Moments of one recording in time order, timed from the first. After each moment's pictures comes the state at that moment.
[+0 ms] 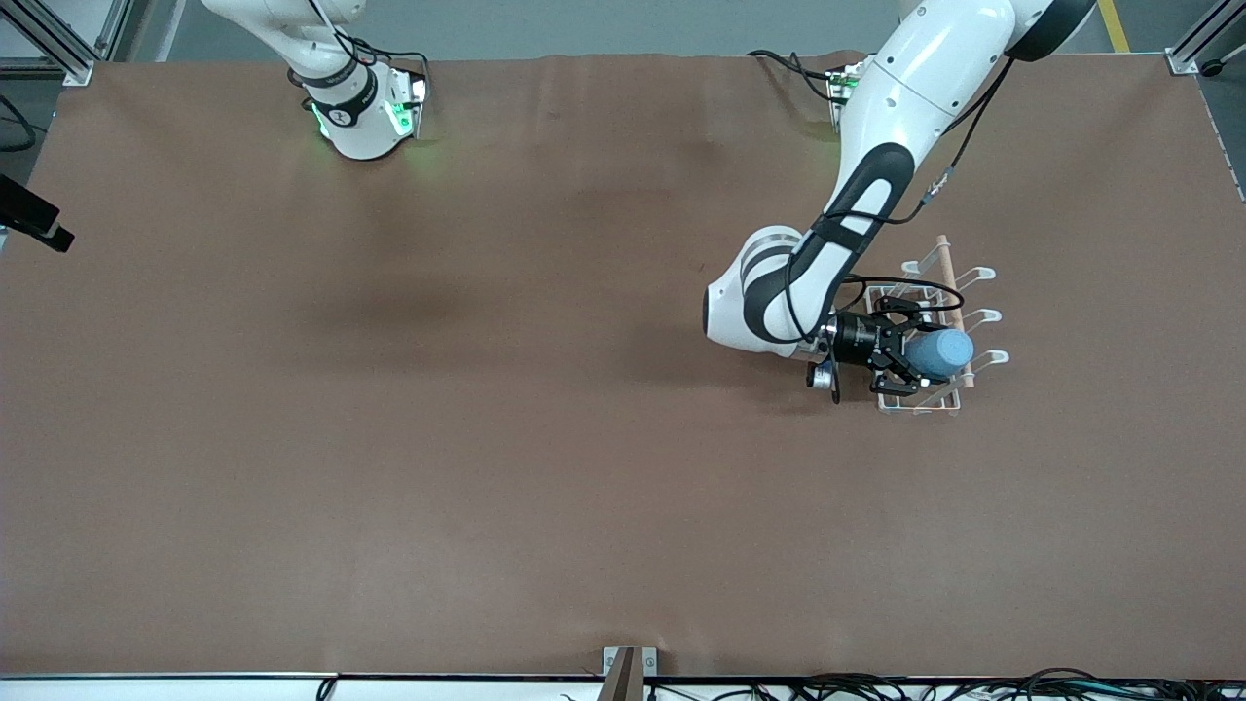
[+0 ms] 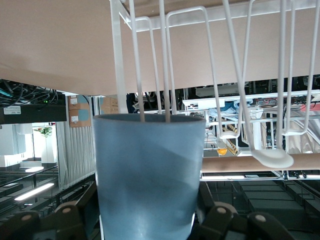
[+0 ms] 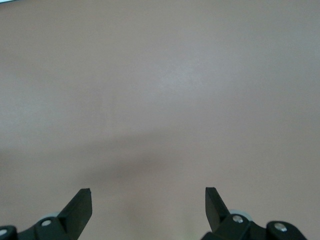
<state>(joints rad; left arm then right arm) -0.37 0.69 -0.29 -1.78 1.25 1.27 0.63 -0.10 -0.06 -0.04 -1.55 -0.02 1.53 0.04</state>
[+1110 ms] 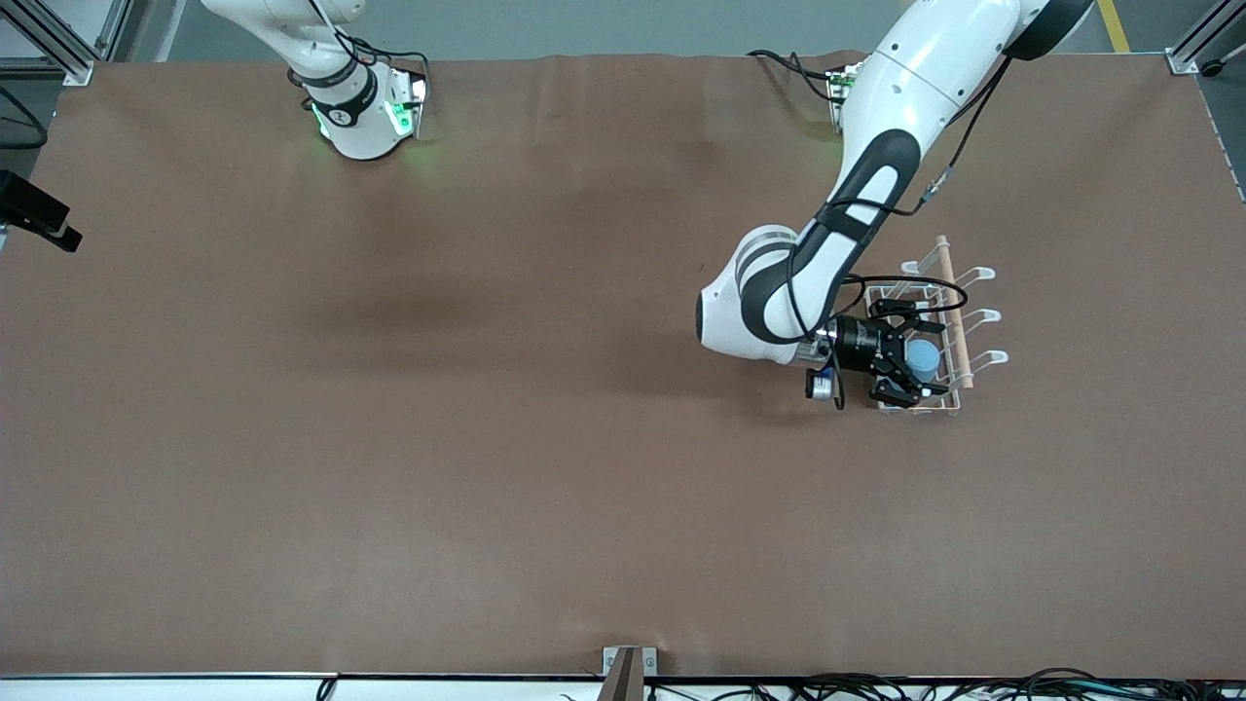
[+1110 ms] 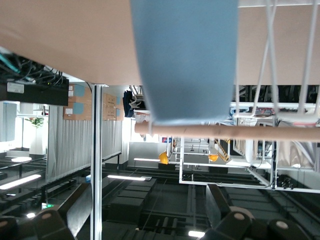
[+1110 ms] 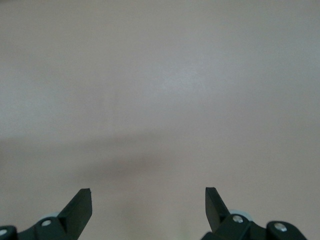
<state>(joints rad) -0.38 0.68 -0.30 -1.66 1.25 1.23 0.63 -0.09 -0.06 -0.03 -1.55 -0.02 1.53 0.01</state>
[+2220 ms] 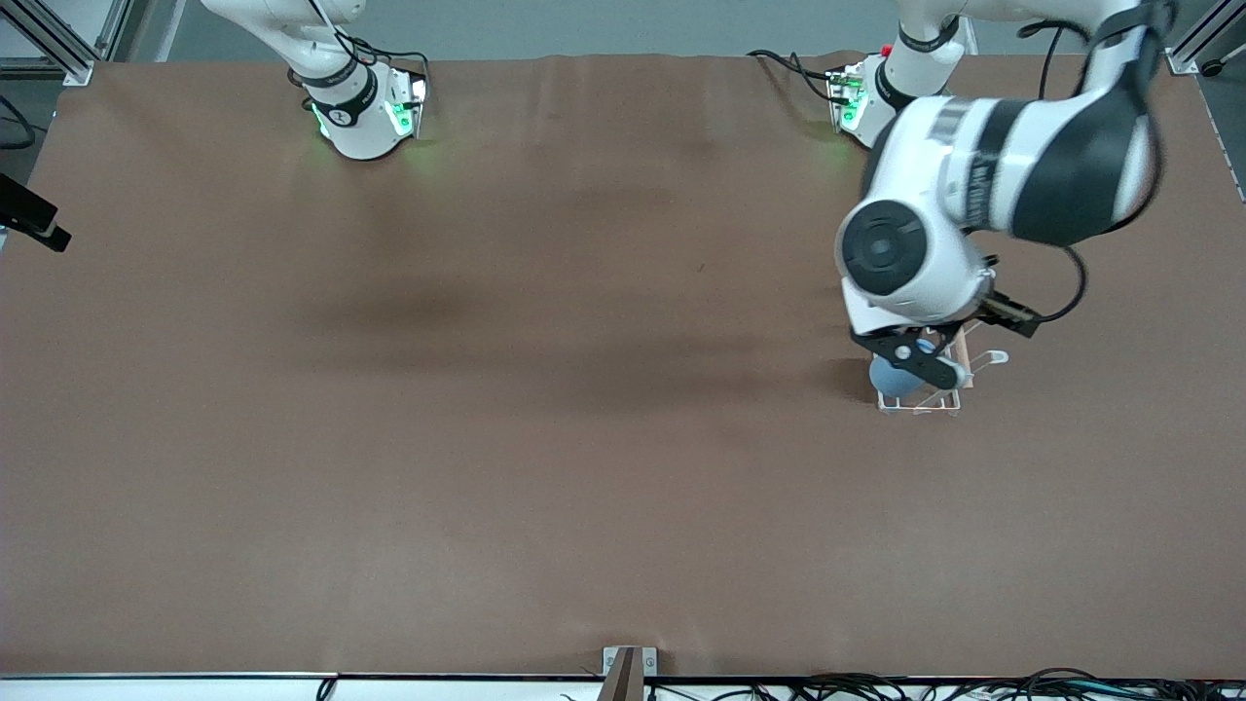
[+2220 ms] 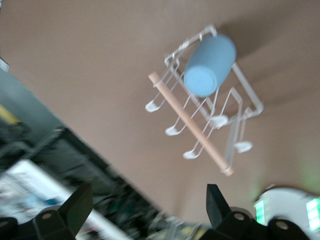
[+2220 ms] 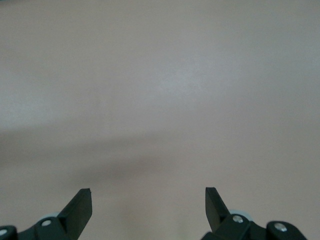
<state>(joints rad) -0.18 0.38 -0.30 -1.33 0.52 1.27 0.10 -0.09 -0.06 -0.05 -1.55 -0.02 1.55 0.00</state>
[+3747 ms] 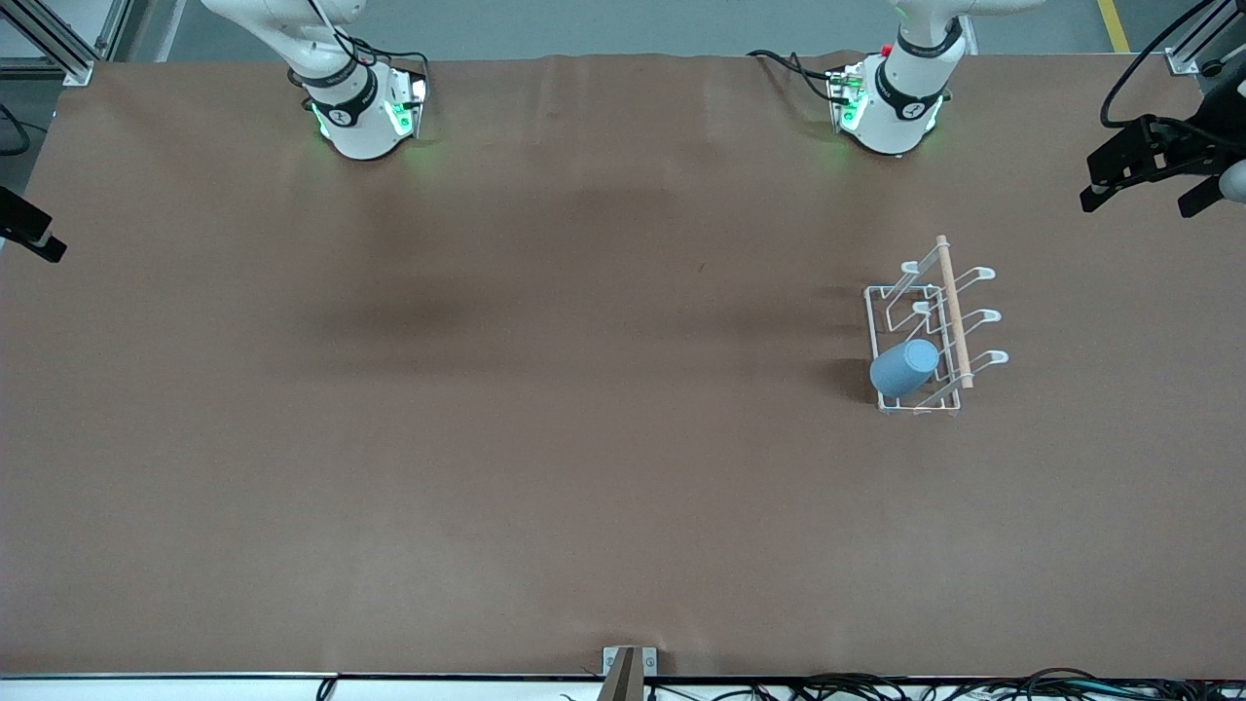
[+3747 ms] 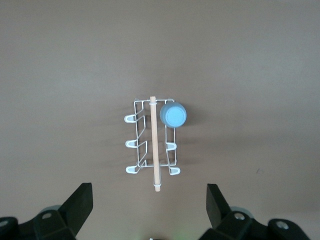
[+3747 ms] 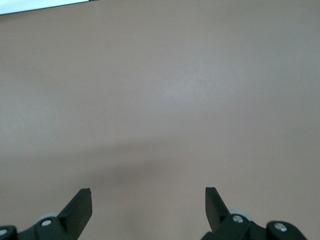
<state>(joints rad) -0.04 -0.04 -0.03 -1.45 -0.03 1.45 -0.01 -0.10 -0.05 -0.05 -1.55 0.00 1.58 0.00</state>
